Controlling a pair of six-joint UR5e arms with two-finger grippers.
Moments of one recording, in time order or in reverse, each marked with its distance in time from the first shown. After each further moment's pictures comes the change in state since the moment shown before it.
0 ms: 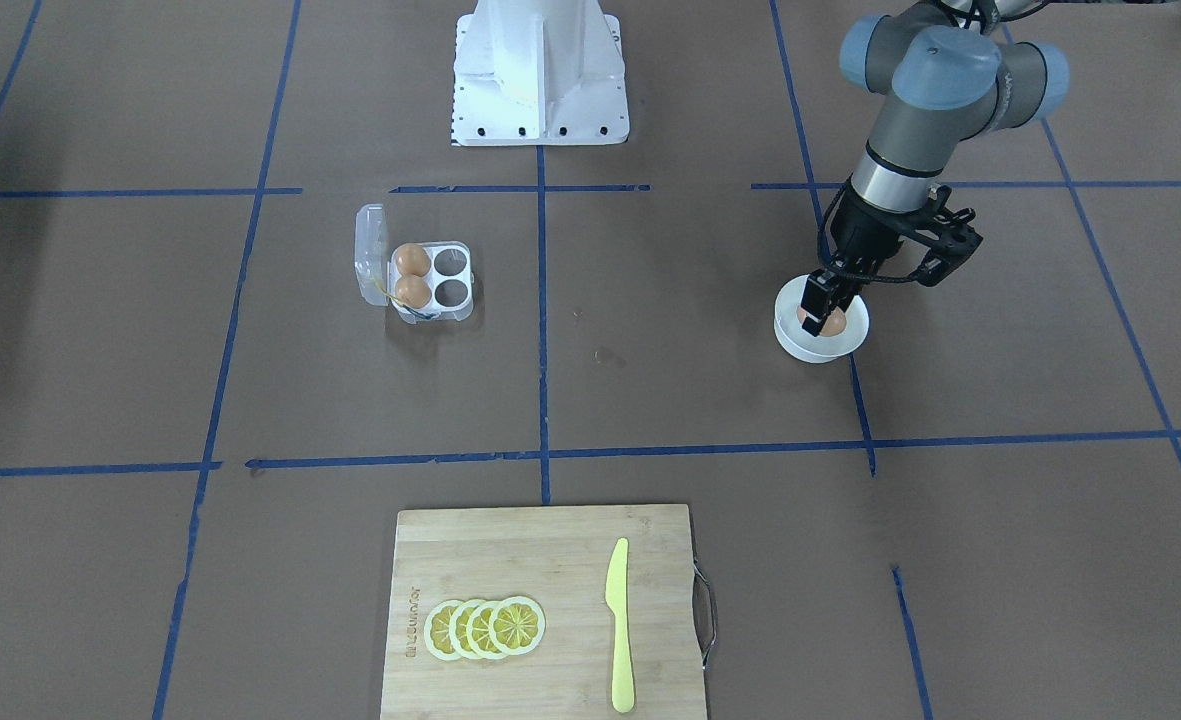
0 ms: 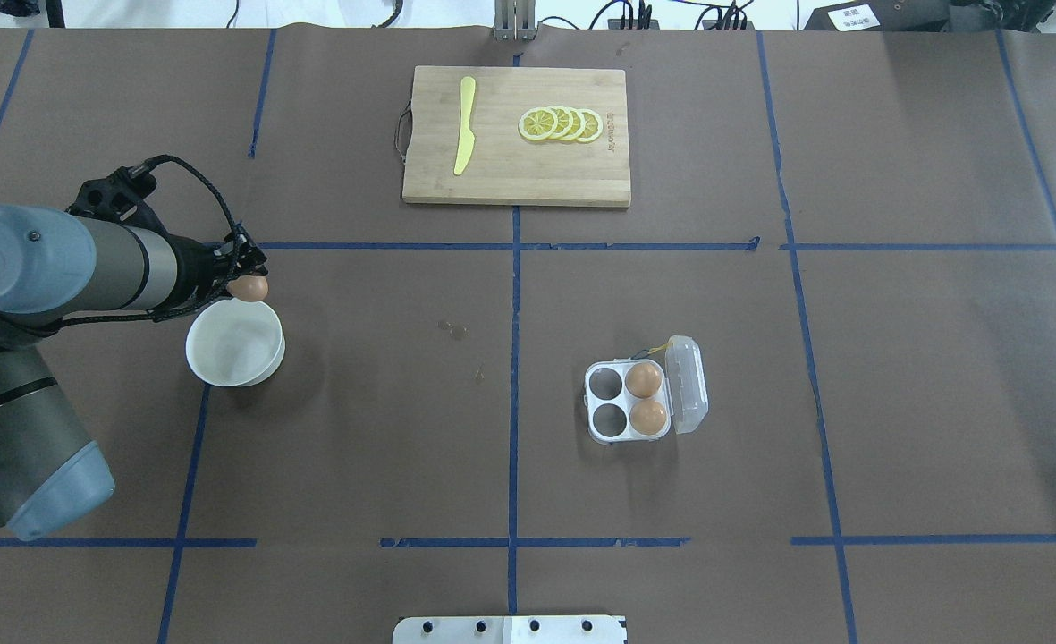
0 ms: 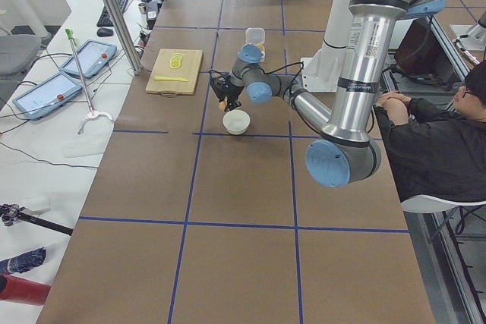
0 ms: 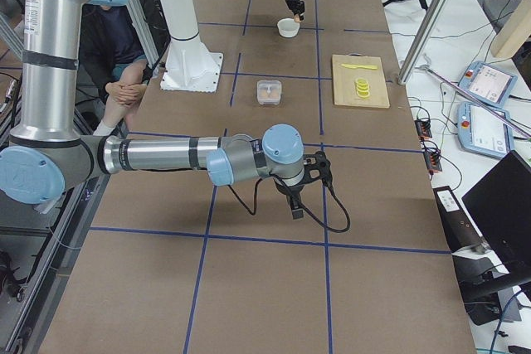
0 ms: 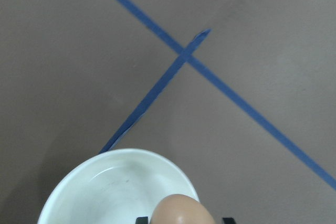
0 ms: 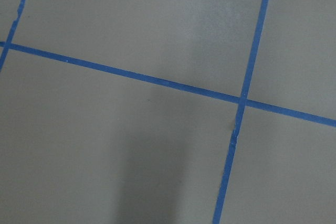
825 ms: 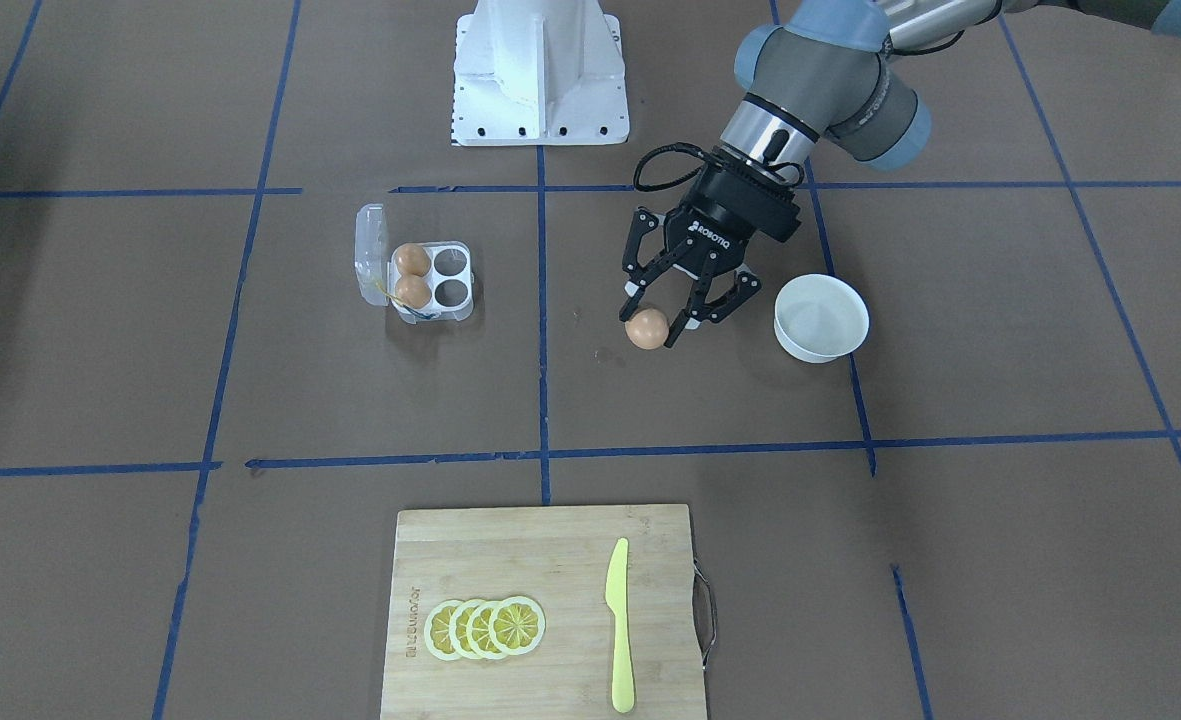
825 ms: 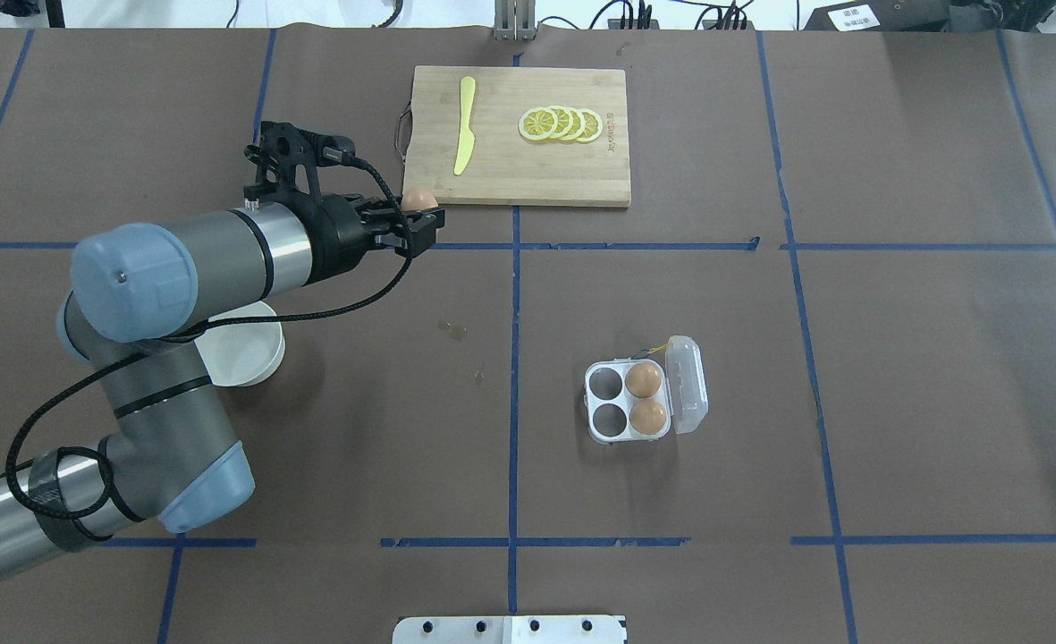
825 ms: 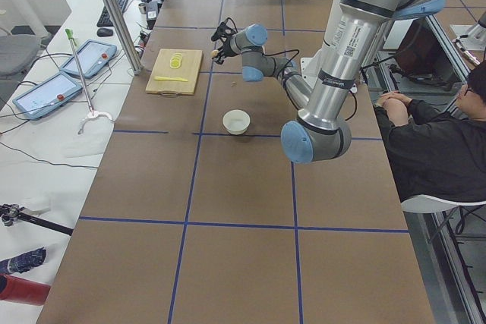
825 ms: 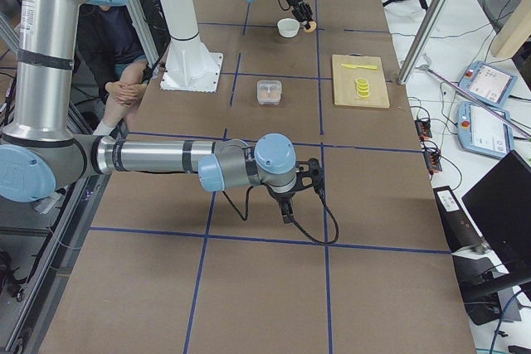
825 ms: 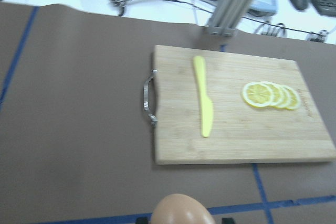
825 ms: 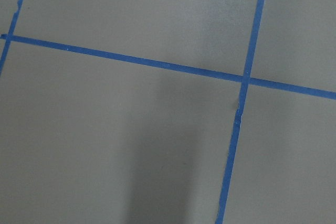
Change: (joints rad) left arm 0.114 -0.231 0.162 -0.526 0.151 0.786; right arm 0.019 -0.037 -0.002 -0.001 0.036 0.005
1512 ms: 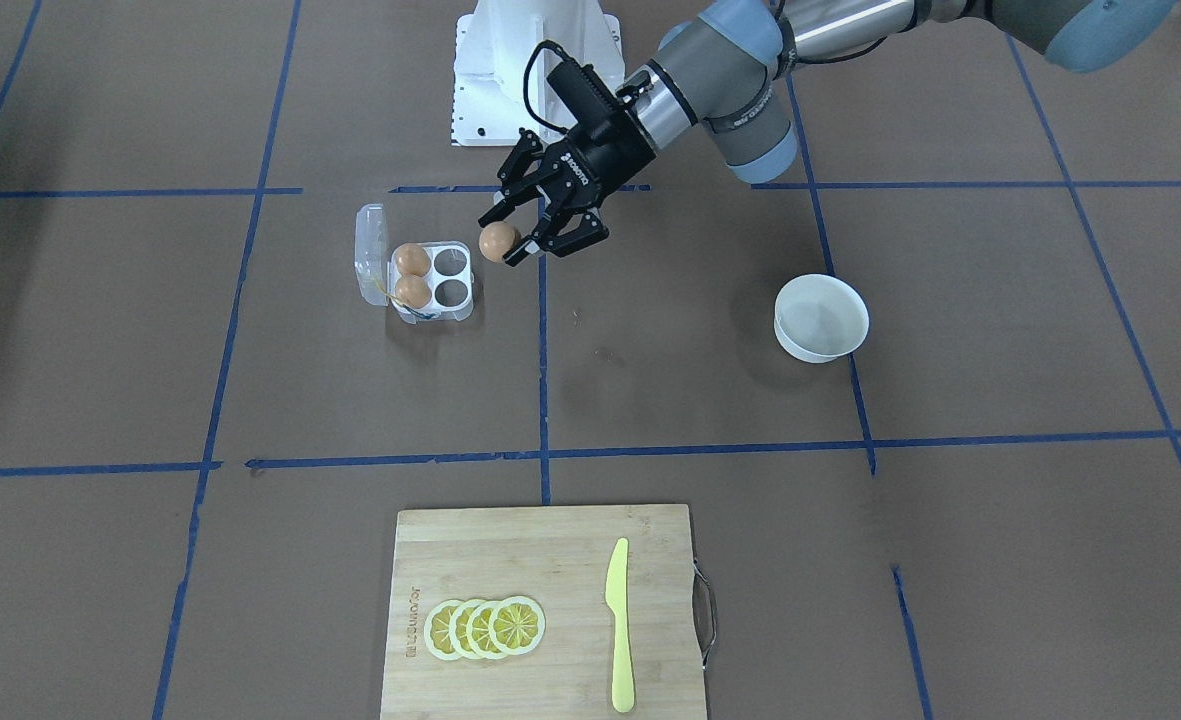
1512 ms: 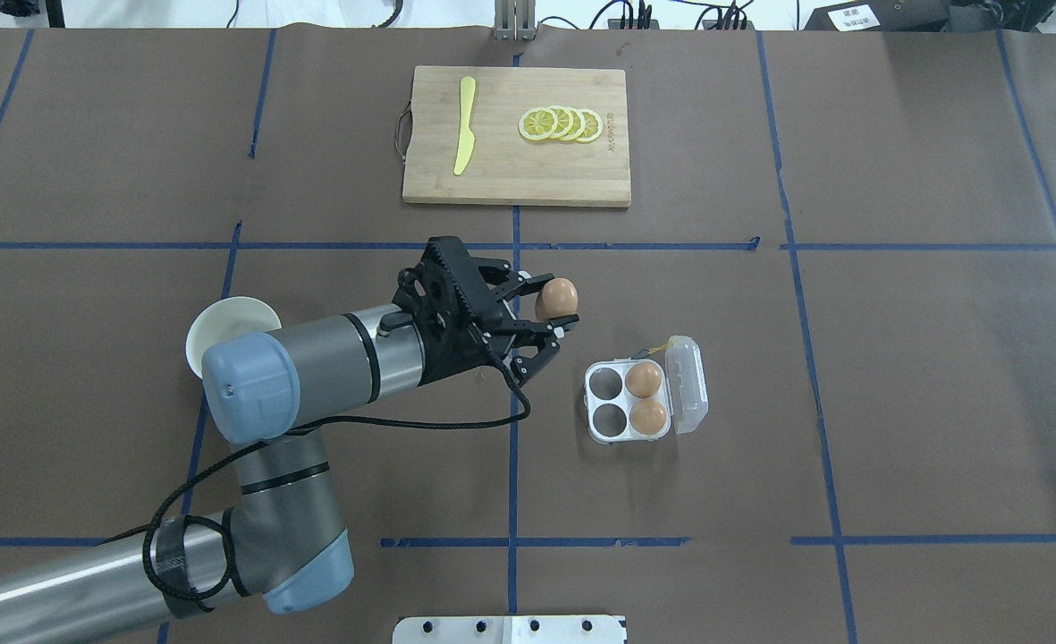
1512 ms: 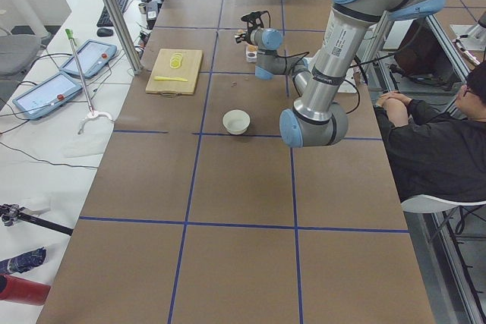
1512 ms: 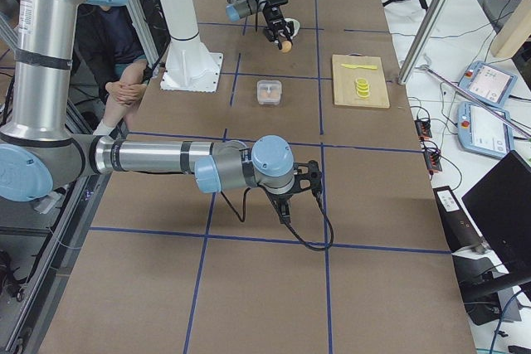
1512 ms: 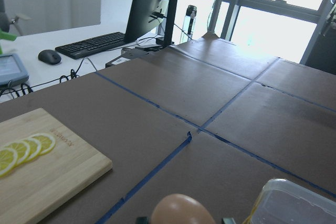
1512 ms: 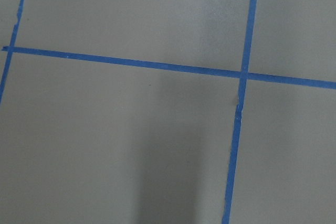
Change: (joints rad) left arm 0.185 -0.154 0.166 -0.274 0.019 0.624; right arm 0.013 -0.003 0.001 -0.001 0.020 0.053
